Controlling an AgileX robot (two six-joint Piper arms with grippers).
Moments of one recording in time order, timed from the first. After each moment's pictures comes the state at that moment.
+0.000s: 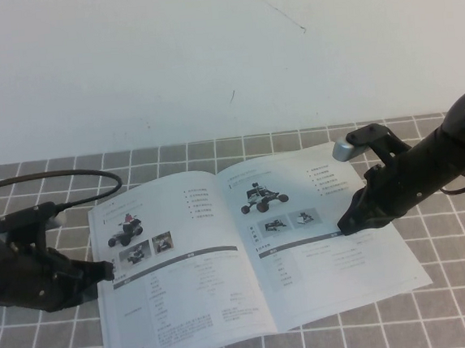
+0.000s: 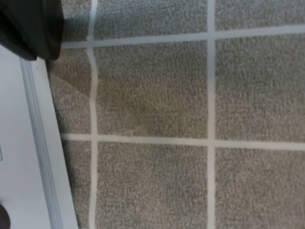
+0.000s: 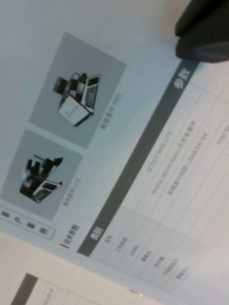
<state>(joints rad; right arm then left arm) 0.21 2.17 -1.40 0.82 0.79 -1.02 0.01 1.77 -0.84 -0.78 0.35 0.59</state>
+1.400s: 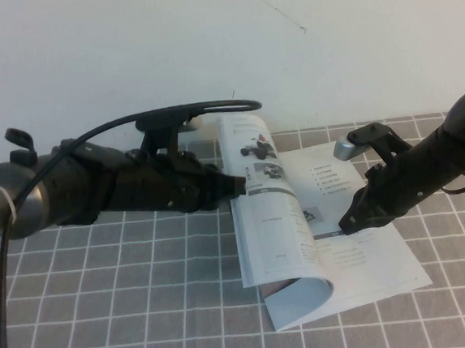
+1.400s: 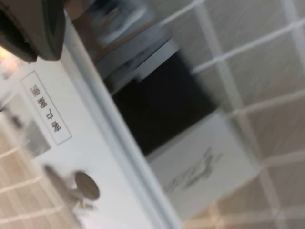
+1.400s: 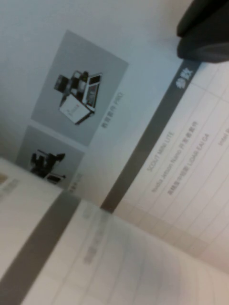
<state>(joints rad) 0.21 2.17 -1.40 0.81 0.78 -1.02 -0.35 1.86 -1.19 -1.26 0.46 0.98</state>
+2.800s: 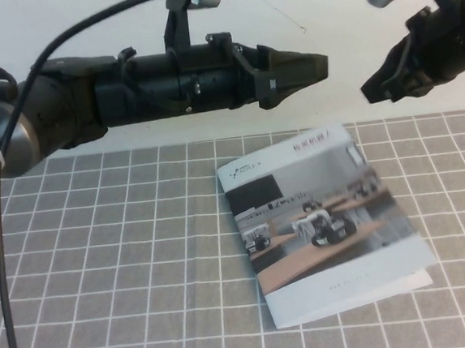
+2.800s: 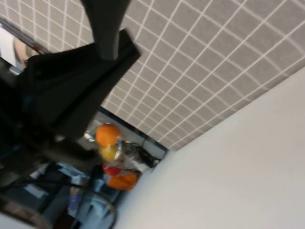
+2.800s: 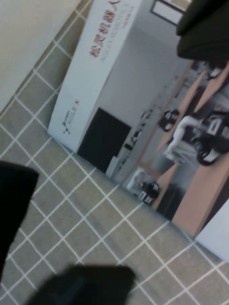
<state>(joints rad) 0.21 1.77 -1.61 0.56 0.97 -0.78 -0.36 1.86 -1.50 -1.65 0.94 1.36</state>
